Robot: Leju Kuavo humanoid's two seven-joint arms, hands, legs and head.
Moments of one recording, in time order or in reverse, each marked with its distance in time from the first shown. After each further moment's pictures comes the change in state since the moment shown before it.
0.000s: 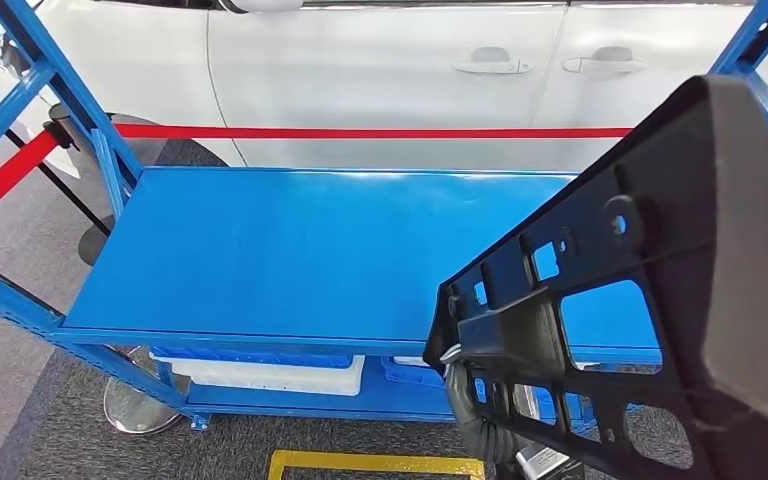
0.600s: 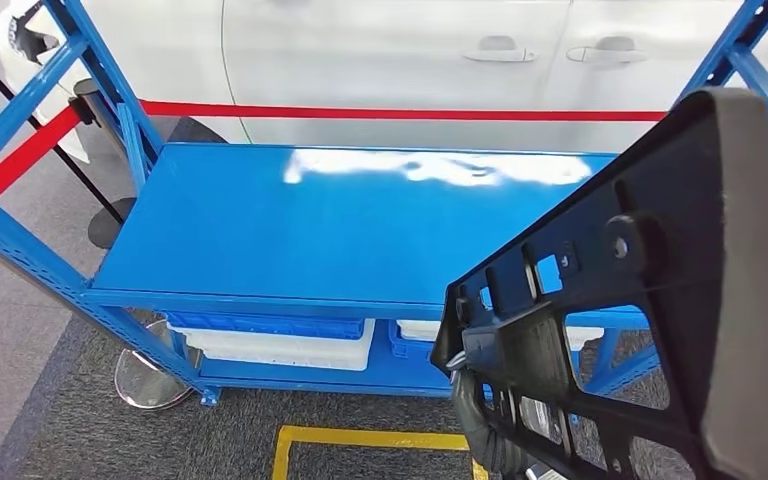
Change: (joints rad) left arm 0.002 0.000 0.000 -0.013 -0.019 -0.019 0.006; right arm 0.030 0.003 -0.003 -0.042 0.014 -0.004 -0.004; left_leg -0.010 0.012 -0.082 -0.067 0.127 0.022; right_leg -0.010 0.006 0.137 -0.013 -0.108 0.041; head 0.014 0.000
